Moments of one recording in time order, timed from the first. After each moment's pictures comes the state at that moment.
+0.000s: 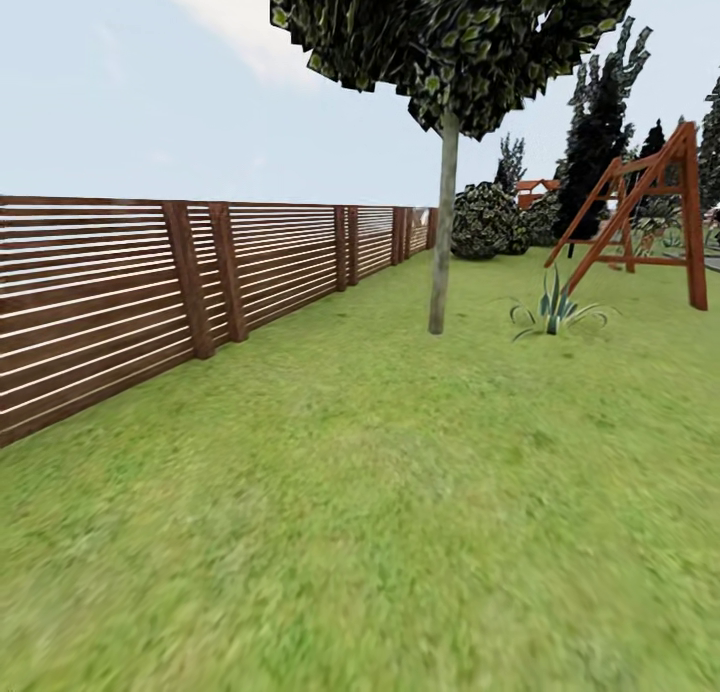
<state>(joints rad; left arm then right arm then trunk) 0.09 0.07 0.00 -0.02 0.00 0.00 -0.01 0.01 -0.05 0.00 0.02 0.03 0.00 0.00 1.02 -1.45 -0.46</state>
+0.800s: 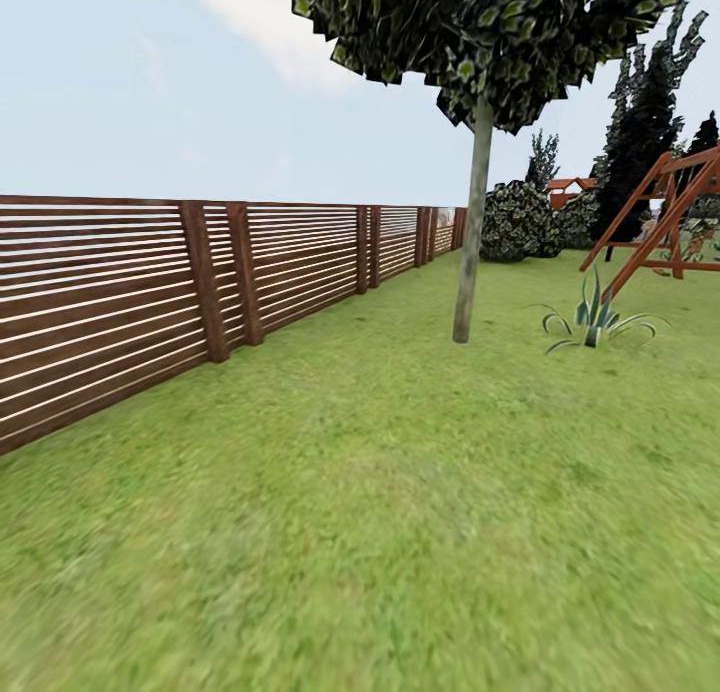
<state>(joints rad) 0.09 0.07 0.00 -0.02 0.00 0.00 -0.01 0.01 -0.05 0.00 0.02 0.03 0.00 0.00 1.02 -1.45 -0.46</state>
